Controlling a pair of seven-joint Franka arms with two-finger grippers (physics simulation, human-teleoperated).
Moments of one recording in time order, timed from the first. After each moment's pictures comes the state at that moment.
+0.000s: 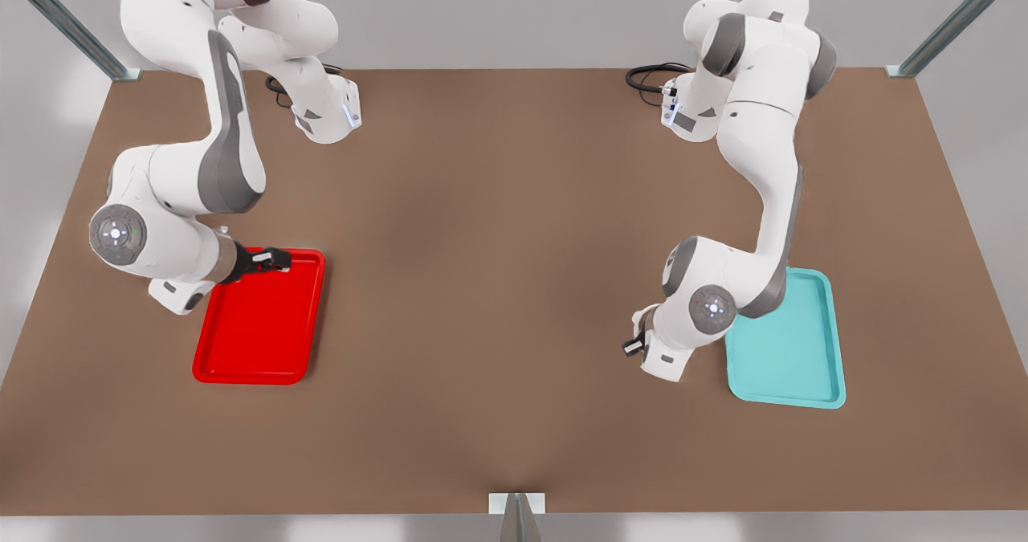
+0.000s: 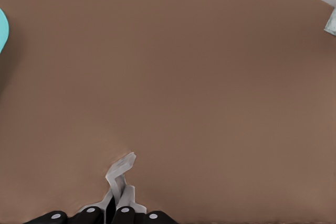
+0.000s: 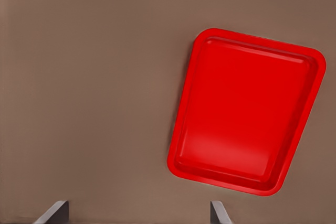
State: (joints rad) left arm -0.31 0.71 -0.09 -1.28 -0.04 1.95 -0.81; right arm 0.22 0.27 -0.11 -1.52 0.10 1.57 -0.10
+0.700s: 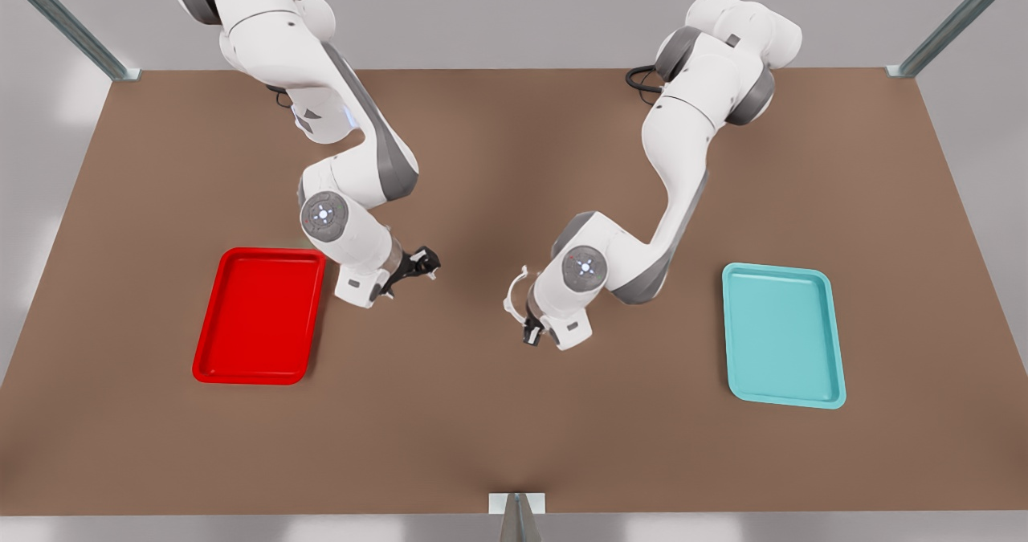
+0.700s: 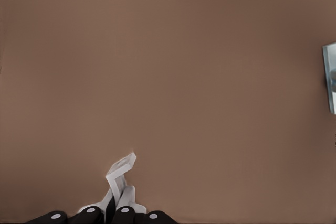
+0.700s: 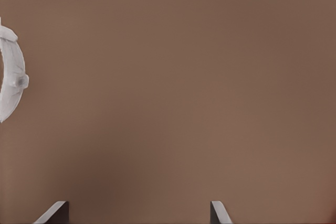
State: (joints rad) left arm -0.51 0.88 -0.18 -1.01 -0.05 2.02 -1.90; right arm 0.56 0.34 -0.11 -1.68 0.25 2.08 -0.04
